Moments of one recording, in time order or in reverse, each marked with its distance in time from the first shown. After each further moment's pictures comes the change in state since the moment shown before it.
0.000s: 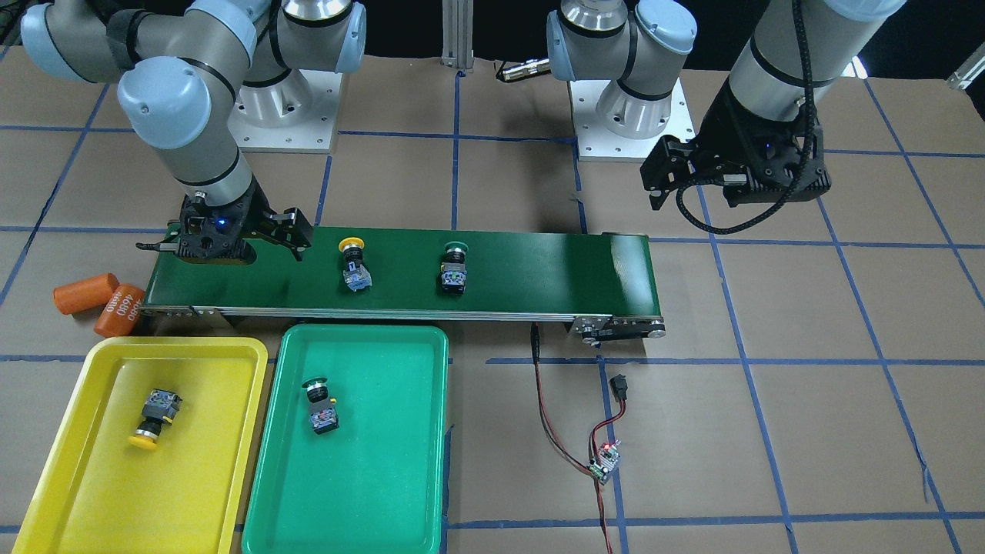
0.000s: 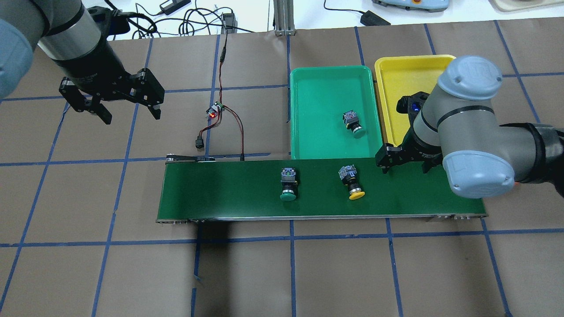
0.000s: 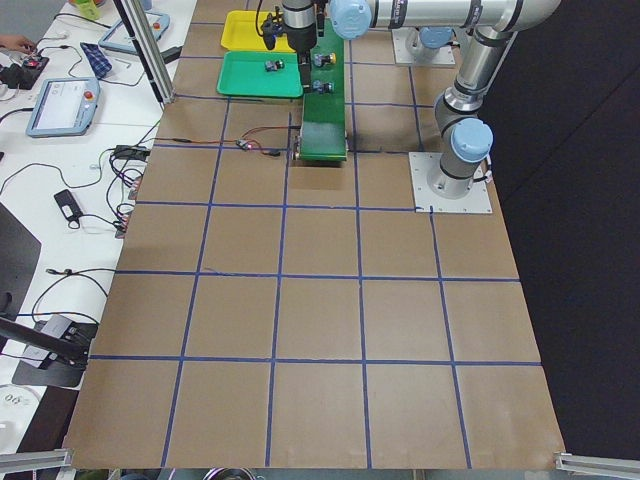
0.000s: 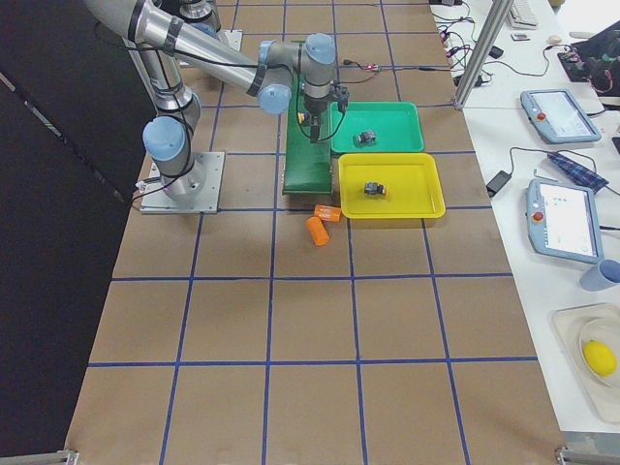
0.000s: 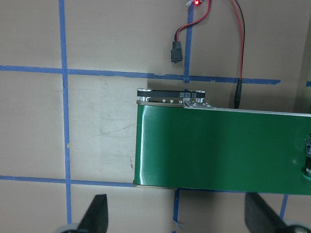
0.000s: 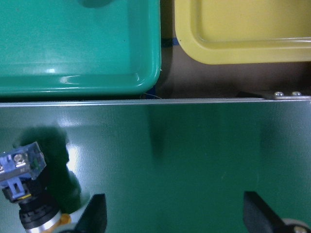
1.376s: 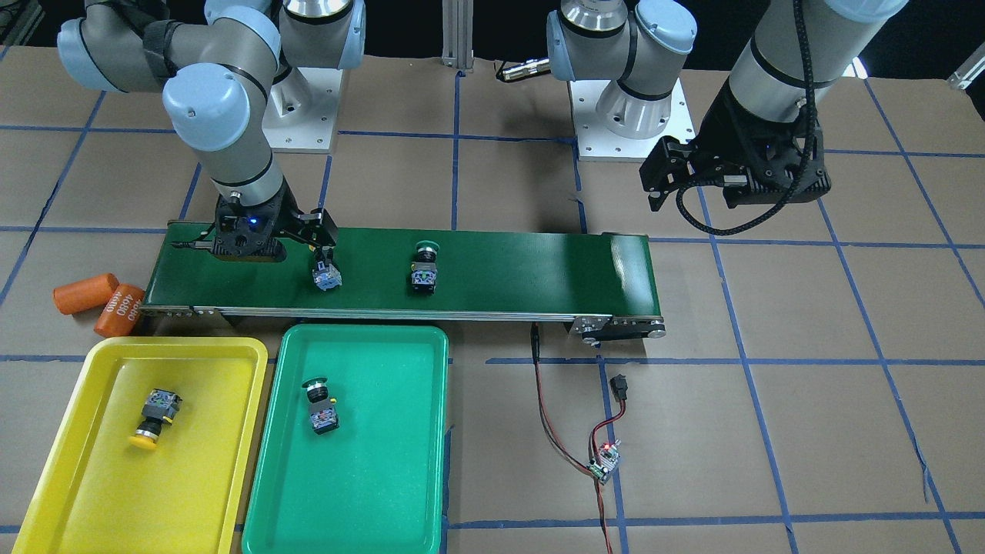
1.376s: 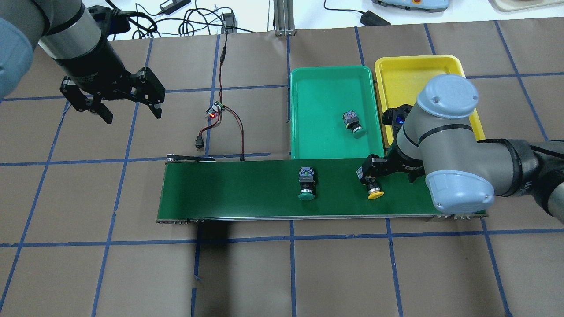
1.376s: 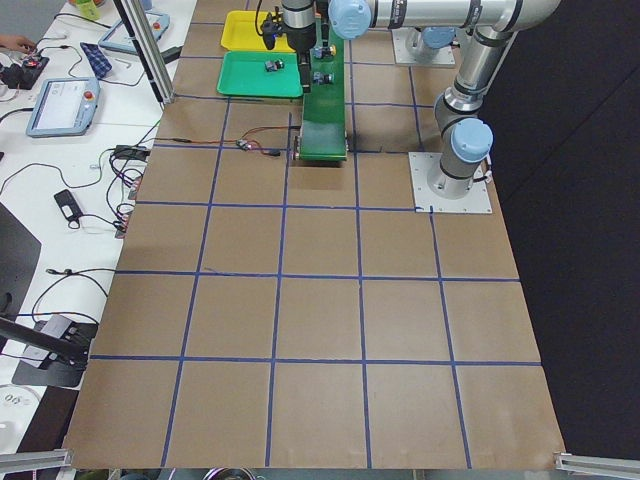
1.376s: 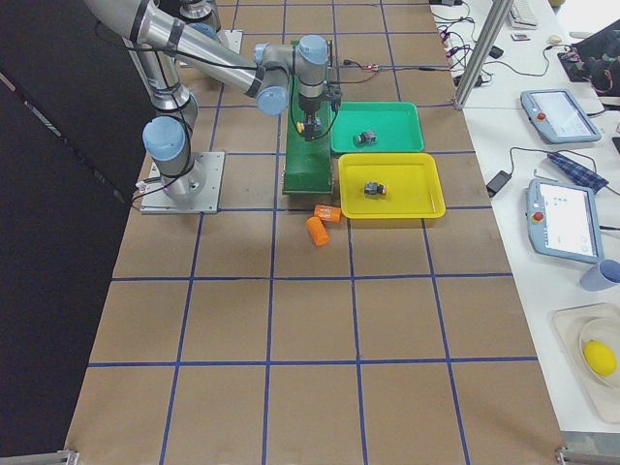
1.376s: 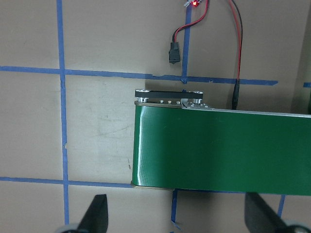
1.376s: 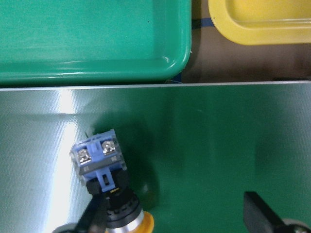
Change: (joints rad) left arm 0.000 -0.003 0.003 0.001 -0.005 -0.003; right arm 0.063 0.008 0.052 -0.066 0.006 0.067
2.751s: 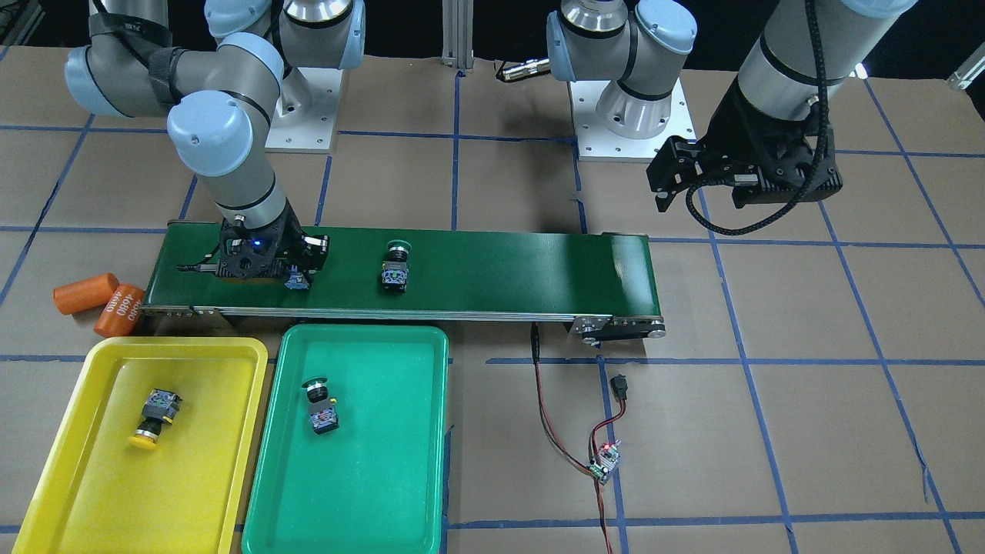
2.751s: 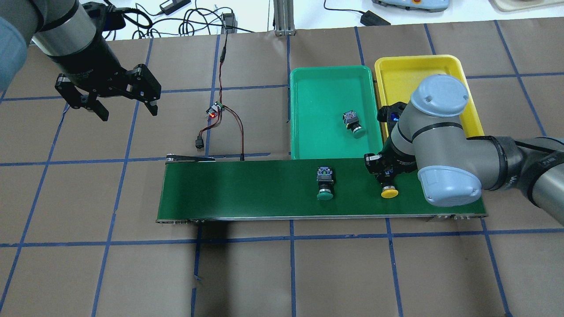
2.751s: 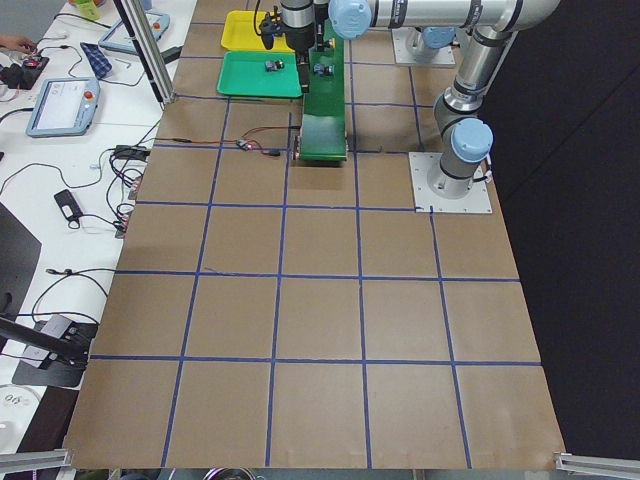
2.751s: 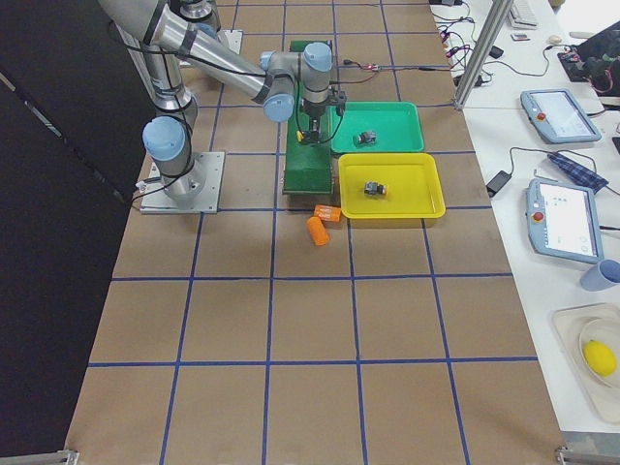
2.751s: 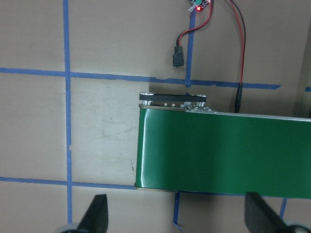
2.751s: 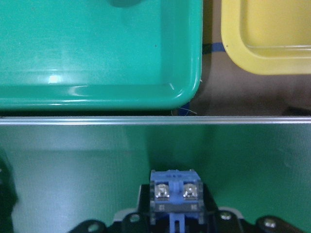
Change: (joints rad) left arm 0.010 -0.002 0.011 -0.003 0.004 0.002; right arm -0.003 0.075 -0.017 -0.084 0.010 -0.016
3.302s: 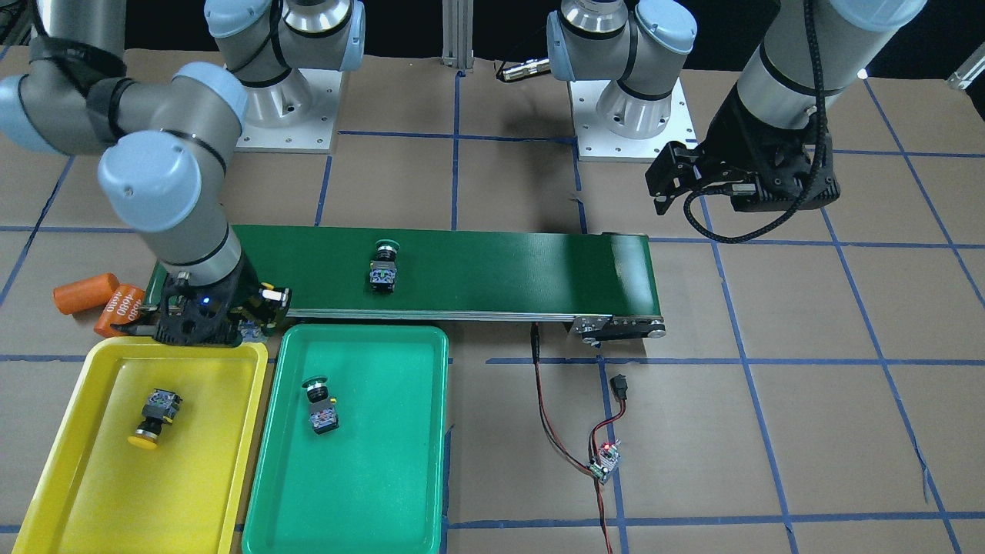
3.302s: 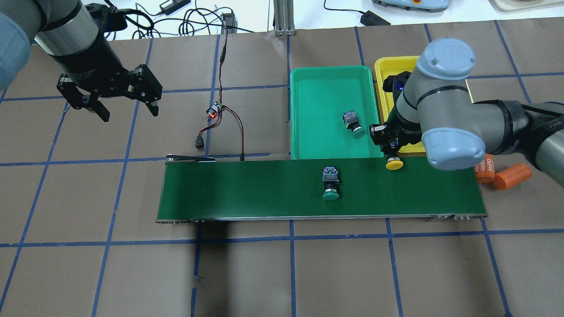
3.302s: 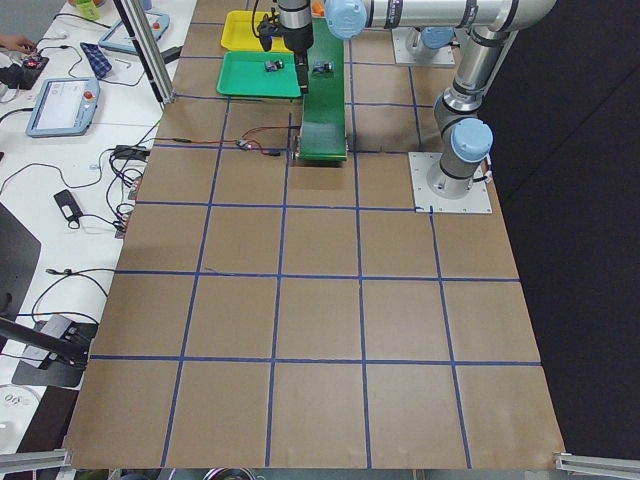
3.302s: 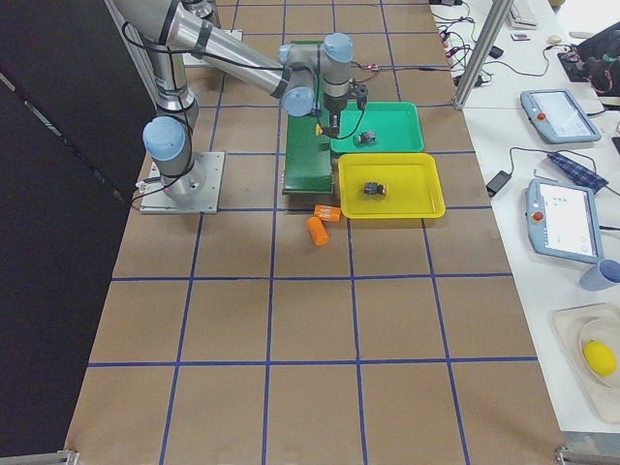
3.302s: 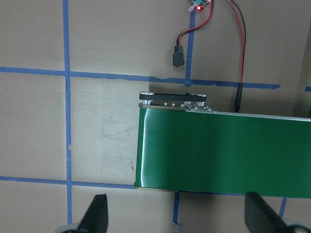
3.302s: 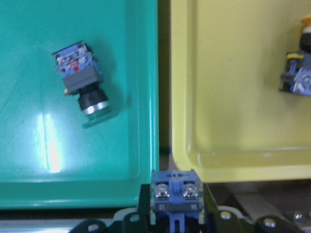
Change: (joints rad) left arm -0.010 -0.025 0.025 -0.039 0.004 -0.006; right arm -0.040 0.191 -0.347 0.134 -0.063 -0.047
